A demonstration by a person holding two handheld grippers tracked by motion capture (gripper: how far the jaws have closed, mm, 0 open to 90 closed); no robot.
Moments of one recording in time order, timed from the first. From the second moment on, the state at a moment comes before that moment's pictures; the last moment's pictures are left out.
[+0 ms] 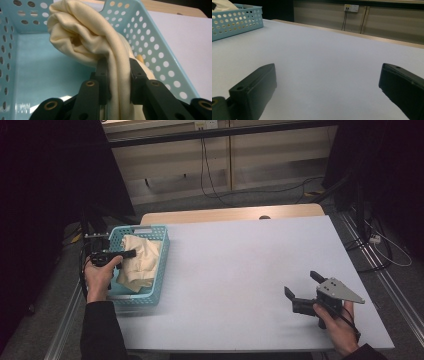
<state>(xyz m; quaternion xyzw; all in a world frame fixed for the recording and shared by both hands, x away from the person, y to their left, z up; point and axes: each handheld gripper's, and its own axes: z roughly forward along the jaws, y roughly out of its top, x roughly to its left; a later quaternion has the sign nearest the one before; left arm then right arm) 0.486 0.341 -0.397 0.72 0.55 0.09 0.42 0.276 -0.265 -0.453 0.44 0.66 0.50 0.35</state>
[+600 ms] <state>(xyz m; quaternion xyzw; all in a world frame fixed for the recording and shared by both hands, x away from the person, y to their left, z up) 0.488 0.345 -0.407 0.72 0.56 0.11 0.40 0.276 -0.265 -0.453 0.44 0.66 0.50 0.35</state>
